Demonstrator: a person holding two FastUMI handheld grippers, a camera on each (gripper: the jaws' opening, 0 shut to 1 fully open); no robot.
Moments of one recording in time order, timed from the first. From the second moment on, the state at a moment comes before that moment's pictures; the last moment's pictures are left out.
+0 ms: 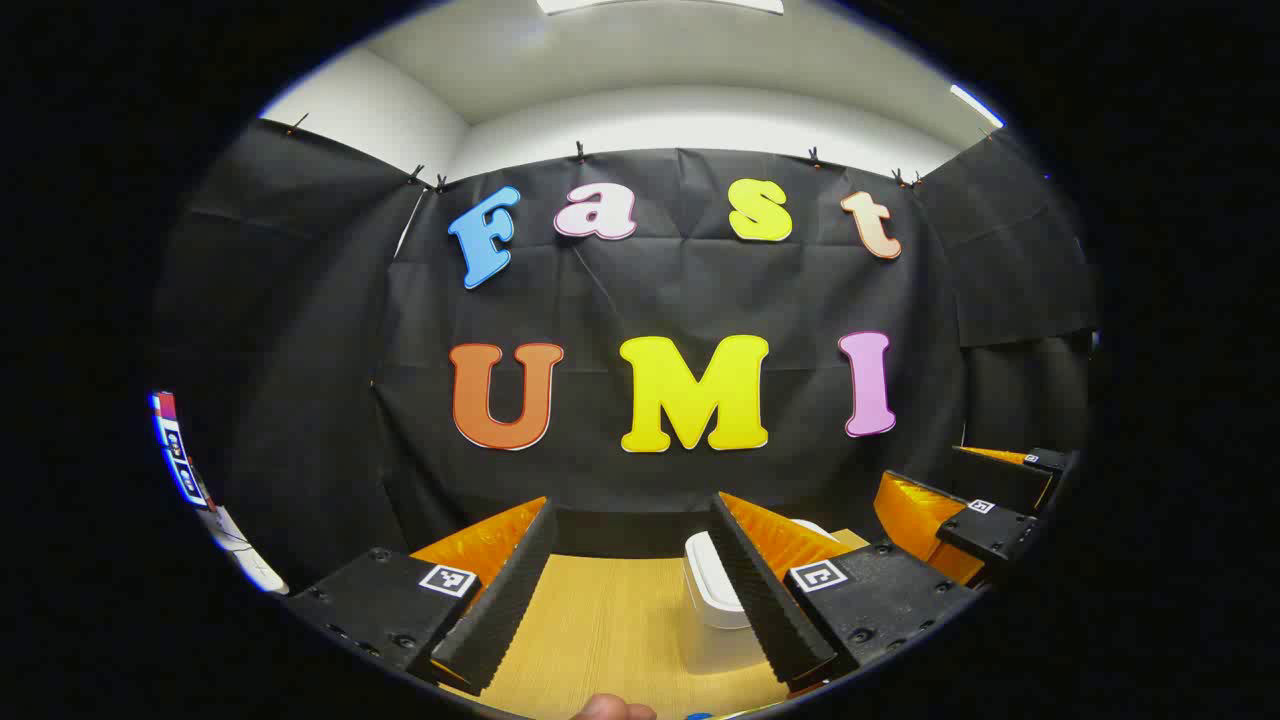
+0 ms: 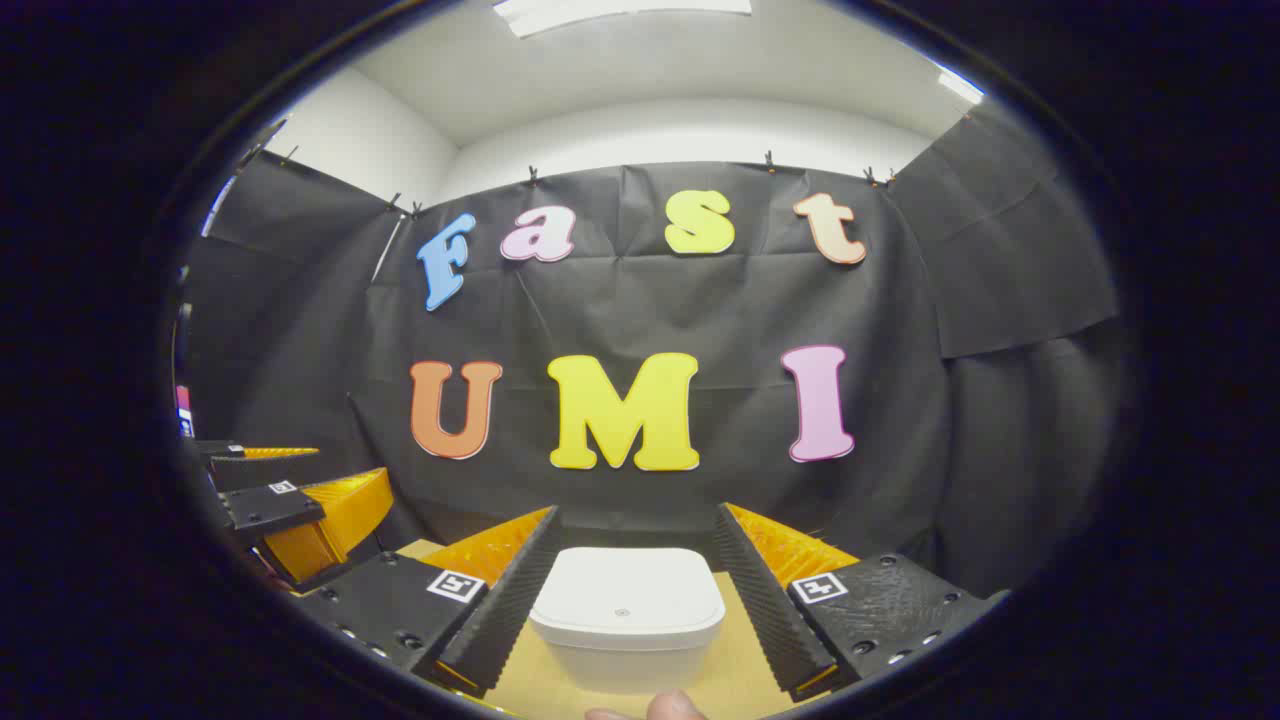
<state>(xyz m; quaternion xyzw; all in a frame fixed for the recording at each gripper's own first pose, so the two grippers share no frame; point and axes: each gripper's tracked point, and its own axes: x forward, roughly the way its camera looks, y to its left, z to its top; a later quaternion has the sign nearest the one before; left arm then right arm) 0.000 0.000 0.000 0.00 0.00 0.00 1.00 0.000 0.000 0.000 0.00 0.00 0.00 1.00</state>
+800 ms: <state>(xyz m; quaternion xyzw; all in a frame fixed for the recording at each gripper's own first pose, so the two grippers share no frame) -0.022 0.012 -0.011 -0.02 0.01 0.01 1.00 -0.023 -0.003 -0.009 0.00 0.03 -0.01 1.00</state>
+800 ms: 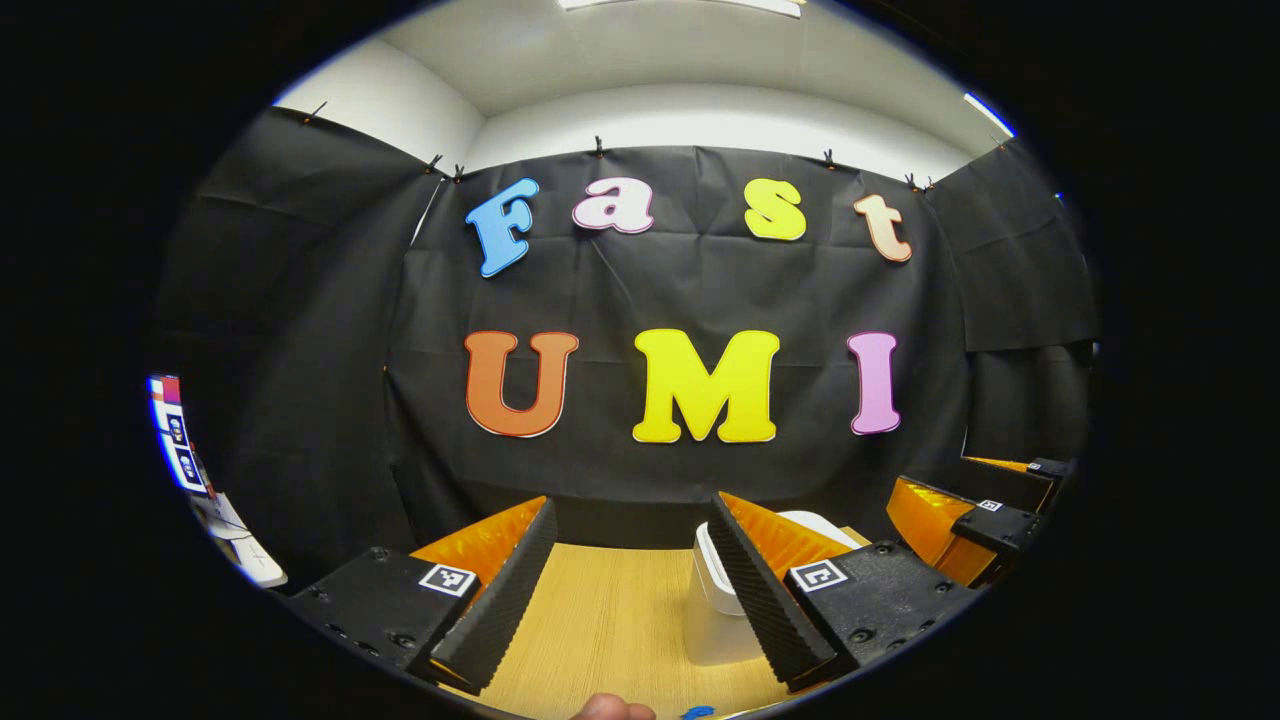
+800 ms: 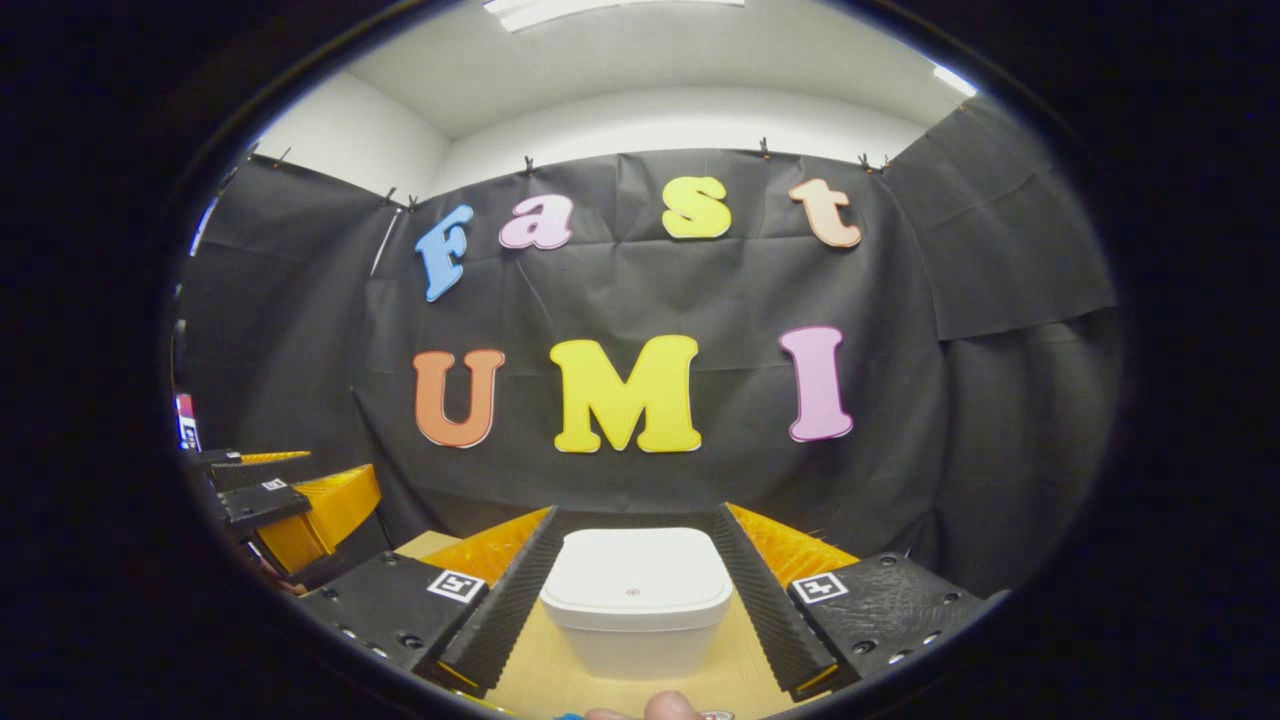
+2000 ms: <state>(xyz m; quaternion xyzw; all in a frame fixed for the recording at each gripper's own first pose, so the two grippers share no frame) -0.017 -0.007 -0.029 -0.01 0.03 0.01 1.00 0.014 -0.025 -0.073 -0.01 0.12 0.01 0.99</state>
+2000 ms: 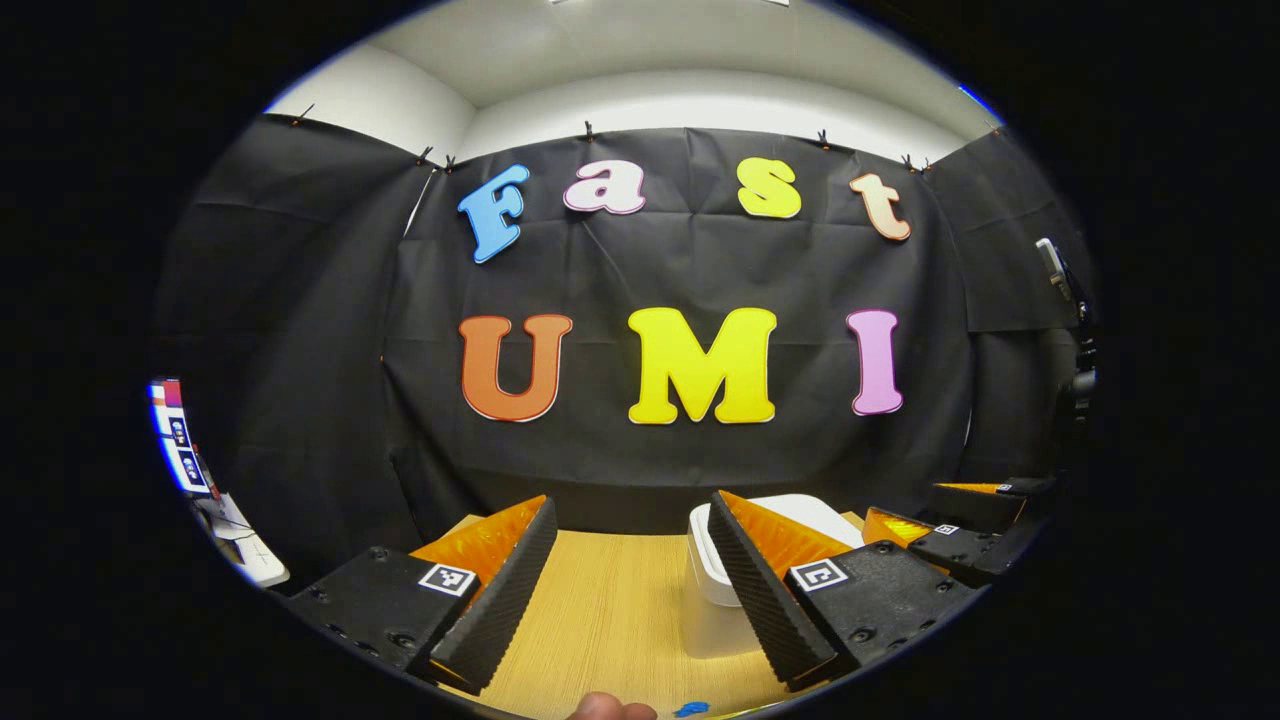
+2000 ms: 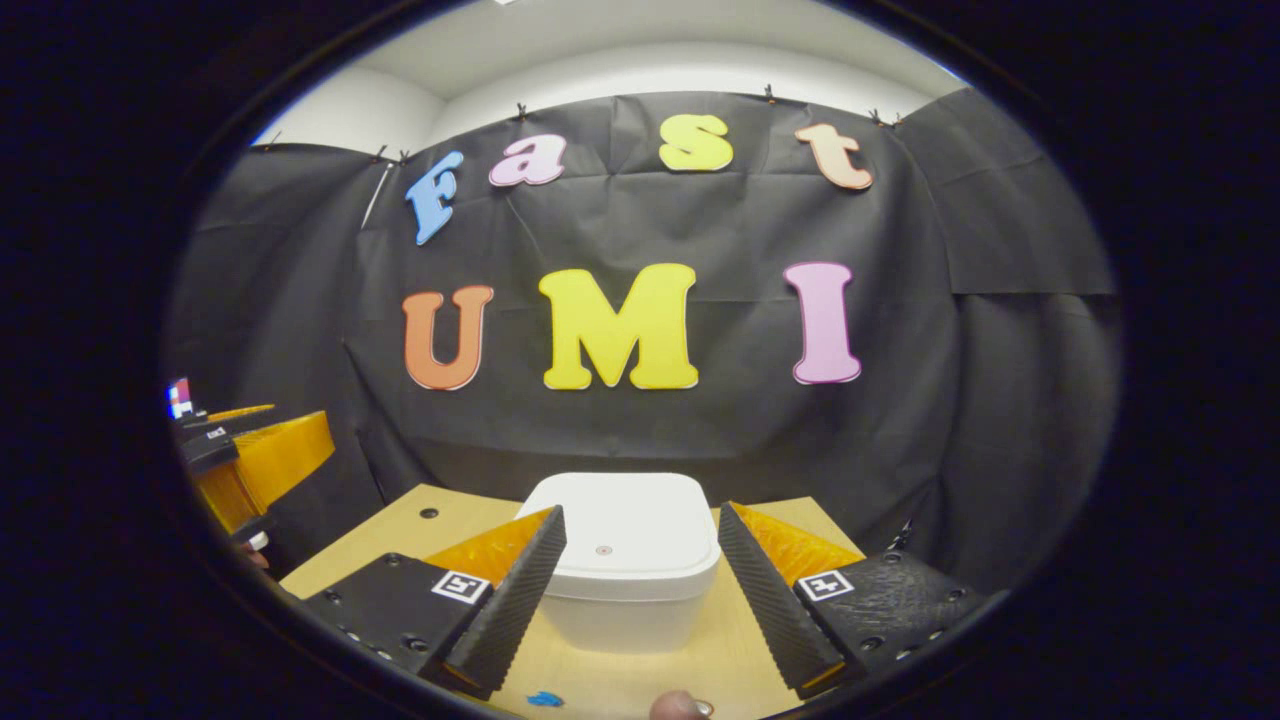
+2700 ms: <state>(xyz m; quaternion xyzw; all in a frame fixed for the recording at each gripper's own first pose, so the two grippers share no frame) -0.014 0.005 -0.021 0.01 0.02 0.03 1.00 0.072 -0.033 -0.119 0.00 0.18 0.00 0.98</state>
